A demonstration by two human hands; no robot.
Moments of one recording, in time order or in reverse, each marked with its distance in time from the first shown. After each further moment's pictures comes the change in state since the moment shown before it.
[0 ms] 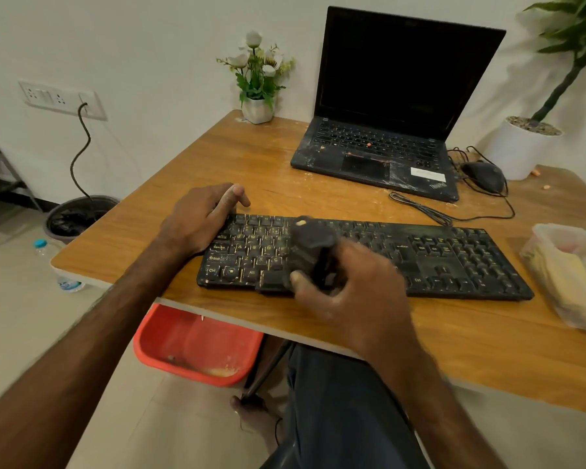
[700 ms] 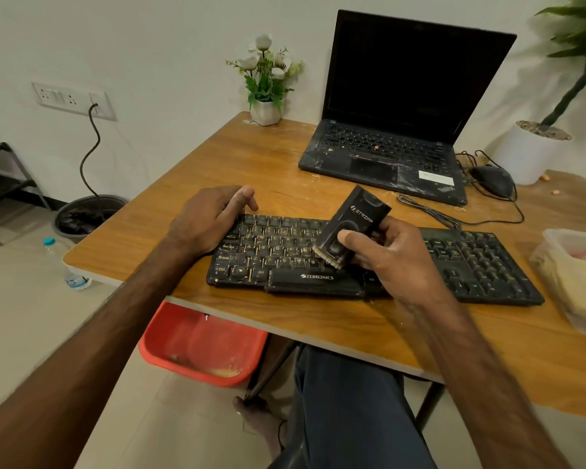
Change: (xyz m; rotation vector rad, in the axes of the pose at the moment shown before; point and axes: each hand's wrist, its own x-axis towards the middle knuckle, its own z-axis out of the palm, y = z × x) left_hand -0.001 0.001 -0.001 0.032 -0.006 0.016; right_hand 0.041 0.037 -0.013 0.763 -0.014 0.462
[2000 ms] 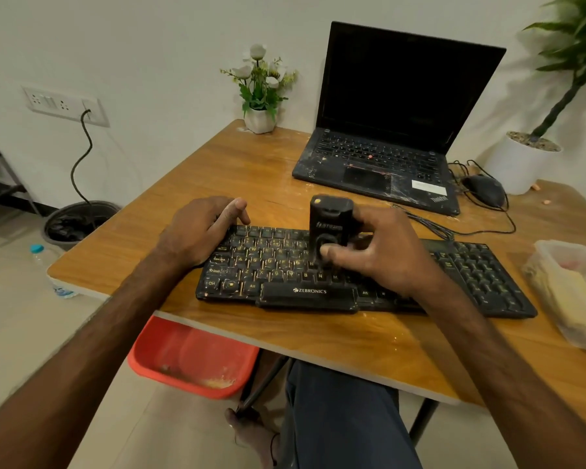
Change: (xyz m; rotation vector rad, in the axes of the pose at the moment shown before) left_hand 0.001 -0.001 0.000 0.012 0.000 0.026; right_hand 0.035 -0.012 -0.018 -0.651 -0.220 -0.496
